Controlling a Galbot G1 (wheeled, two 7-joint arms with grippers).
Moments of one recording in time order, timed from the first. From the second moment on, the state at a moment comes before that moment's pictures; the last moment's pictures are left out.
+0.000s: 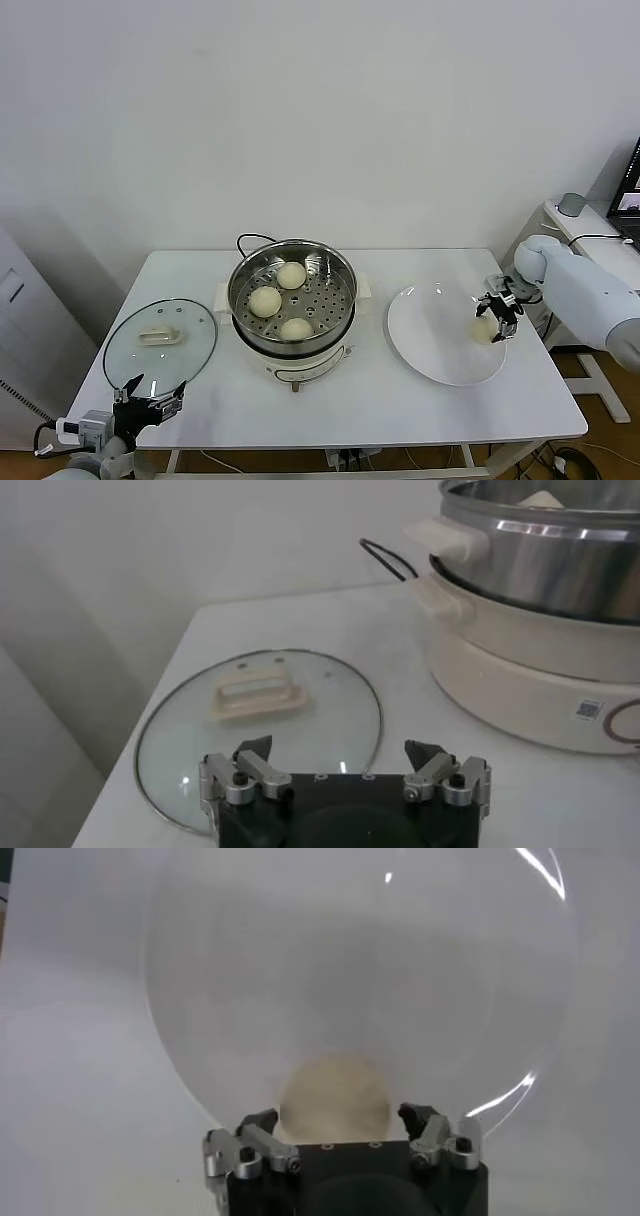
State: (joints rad) left arm 1.62 -0.87 -0.53 -2.03 -0.60 0.34 -0.21; right arm 0.09 0.87 -0.87 0.62 -0.19 0.29 -1.12
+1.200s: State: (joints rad) left arm 1.62 -0.88 -0.55 -2.06 -0.60 0.35 -0.23; right arm 0.68 0.81 -1.46 1.05 0.43 -0.03 -1.15
